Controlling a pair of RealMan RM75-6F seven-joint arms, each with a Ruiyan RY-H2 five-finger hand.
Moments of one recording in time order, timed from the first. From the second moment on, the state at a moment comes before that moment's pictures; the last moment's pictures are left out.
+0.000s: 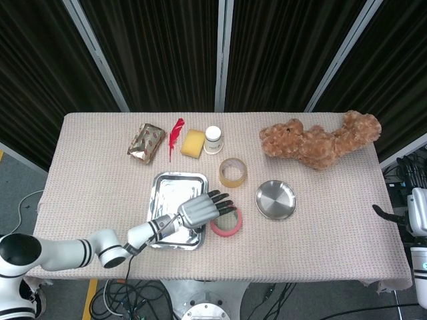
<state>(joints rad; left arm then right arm) -1.07 -1.59 -0.06 -1.40 1.53 0.73 0.14 0.18 -1.04 0.22 -1.62 -1.29 1.36 0.26</state>
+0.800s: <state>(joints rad) -1.22 -1.64 -0.07 -1.31 1.59 0.62 0.16 0.18 -1.04 0.20 -1.60 -1.28 1.31 0.28</state>
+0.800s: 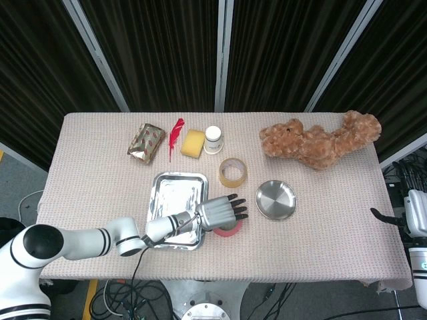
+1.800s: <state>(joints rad) -1.08 -1.47 -0.05 -1.46 1.55 0.83 0.23 0.19 -1.03 0.21 -1.61 -1.30 1.32 0.29</state>
